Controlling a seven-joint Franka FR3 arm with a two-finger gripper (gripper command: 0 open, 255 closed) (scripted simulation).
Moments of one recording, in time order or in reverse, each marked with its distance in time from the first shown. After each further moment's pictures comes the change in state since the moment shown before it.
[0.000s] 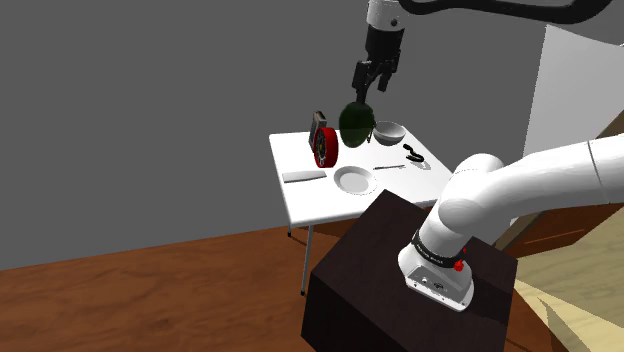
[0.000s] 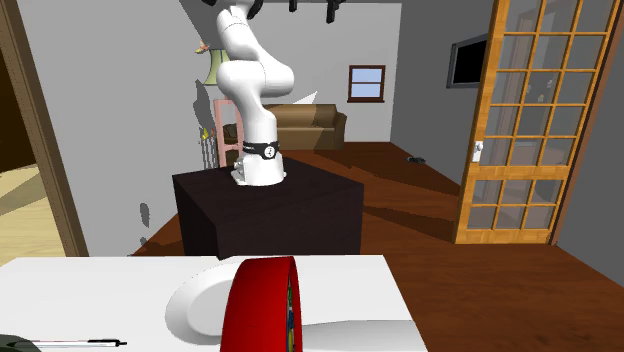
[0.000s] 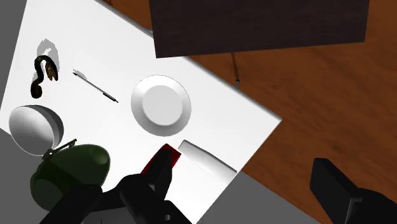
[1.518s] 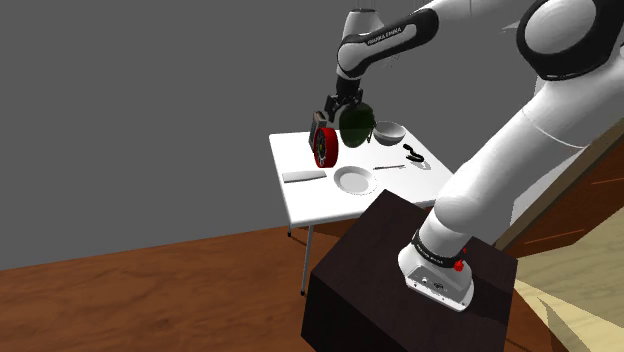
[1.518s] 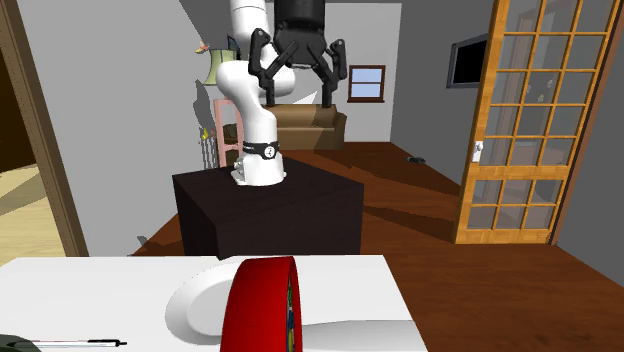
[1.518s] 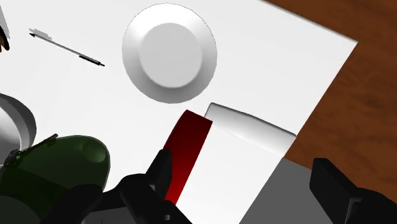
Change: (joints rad) arm -0.097 0.565 -0.237 -0.010 -0.007 0.642 -0.106
